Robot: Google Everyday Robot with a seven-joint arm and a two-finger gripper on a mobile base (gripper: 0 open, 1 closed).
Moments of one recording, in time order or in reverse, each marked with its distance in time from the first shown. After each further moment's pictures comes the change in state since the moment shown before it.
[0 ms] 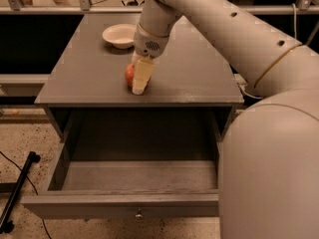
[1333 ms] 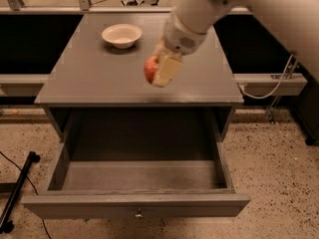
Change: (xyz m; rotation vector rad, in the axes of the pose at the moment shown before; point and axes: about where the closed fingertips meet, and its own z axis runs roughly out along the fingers) arm 0.030 0.049 -0.077 0.171 -0.094 0.018
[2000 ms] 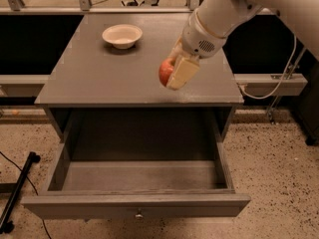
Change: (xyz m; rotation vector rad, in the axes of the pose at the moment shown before) arm 0.035 0.007 -0.020 0.023 -0.004 0.071
